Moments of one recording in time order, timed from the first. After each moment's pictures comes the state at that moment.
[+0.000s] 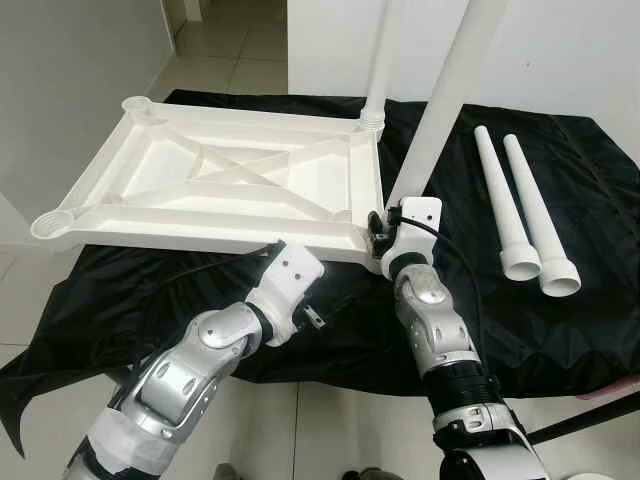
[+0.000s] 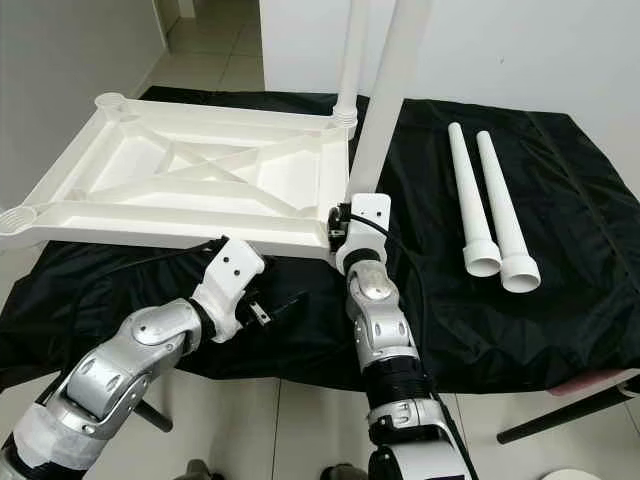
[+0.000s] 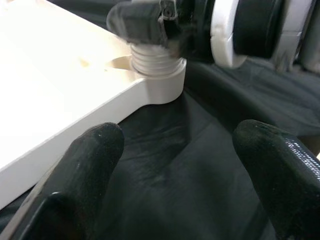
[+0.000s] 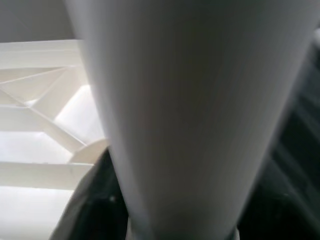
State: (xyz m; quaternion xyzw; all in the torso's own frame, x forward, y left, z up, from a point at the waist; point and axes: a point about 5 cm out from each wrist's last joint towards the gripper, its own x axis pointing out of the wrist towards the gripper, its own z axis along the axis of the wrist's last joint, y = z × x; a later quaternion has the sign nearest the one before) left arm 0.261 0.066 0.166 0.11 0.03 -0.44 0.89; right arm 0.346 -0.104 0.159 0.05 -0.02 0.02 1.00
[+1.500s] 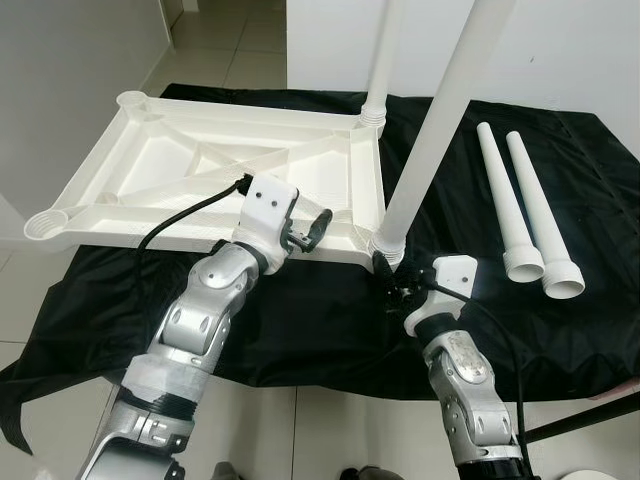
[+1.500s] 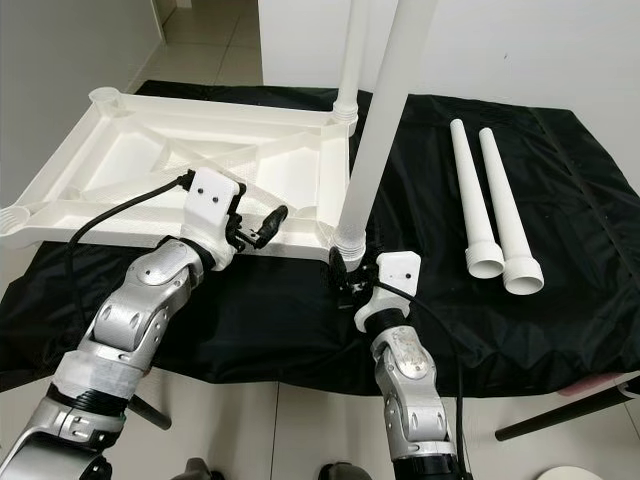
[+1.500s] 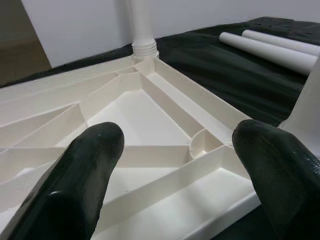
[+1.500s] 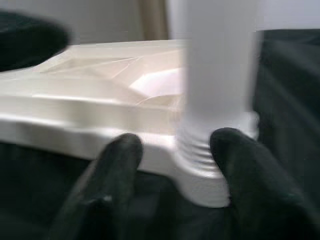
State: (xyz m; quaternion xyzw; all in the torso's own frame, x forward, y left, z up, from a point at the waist) left arm 0.327 0.085 0.203 0.08 -0.08 -0.29 0.95; right arm 0.271 -0.121 0.135 0.05 -0.08 0.16 0.98
